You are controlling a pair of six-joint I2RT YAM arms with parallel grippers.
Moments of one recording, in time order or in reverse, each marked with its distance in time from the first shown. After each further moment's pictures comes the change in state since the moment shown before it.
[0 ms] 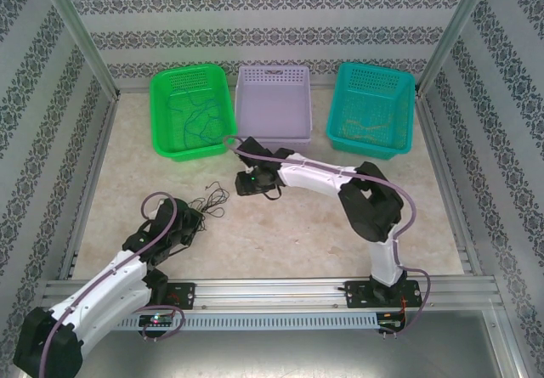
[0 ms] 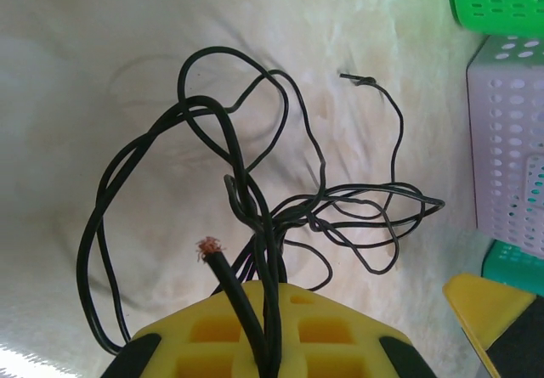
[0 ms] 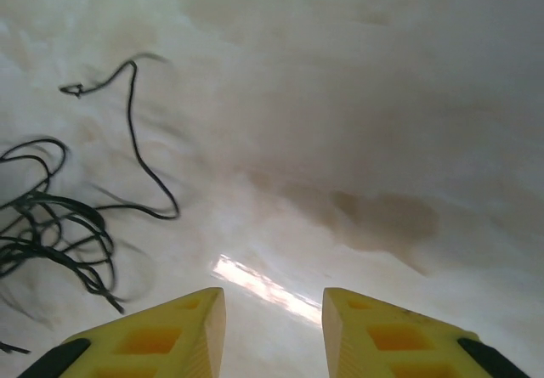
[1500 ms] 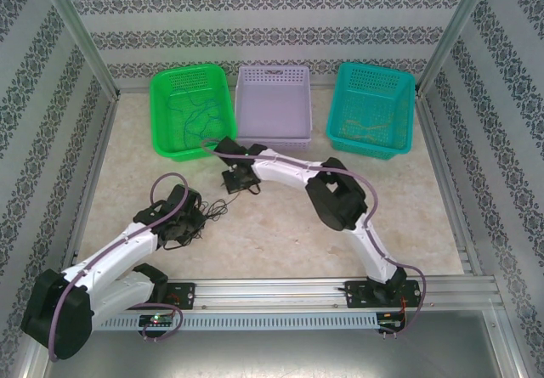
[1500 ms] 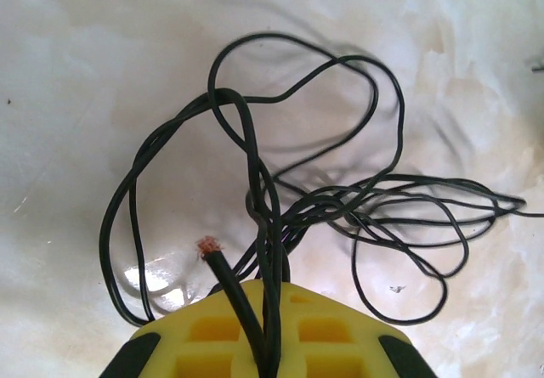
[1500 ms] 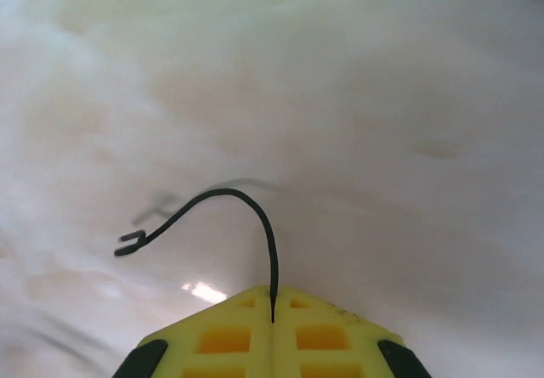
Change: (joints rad) left arm 0.005 0.290 0.219 -0.266 0.048 0.234; right arm -0.010 0.252 0.286 -0.131 0.123 -0.084
